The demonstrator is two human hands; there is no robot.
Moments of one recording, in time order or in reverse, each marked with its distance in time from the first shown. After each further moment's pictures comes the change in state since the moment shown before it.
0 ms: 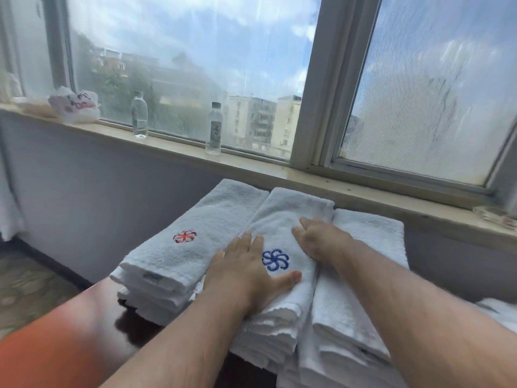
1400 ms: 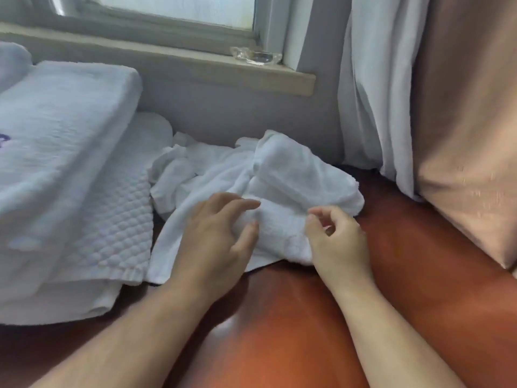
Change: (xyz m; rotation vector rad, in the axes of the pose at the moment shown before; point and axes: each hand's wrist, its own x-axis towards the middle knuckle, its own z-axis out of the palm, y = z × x) left_hand -0.093 0.312 0.222 -0.588 0.151 0.609; right_hand -0.294 0.382 0.095 0.624 0.744 0.501
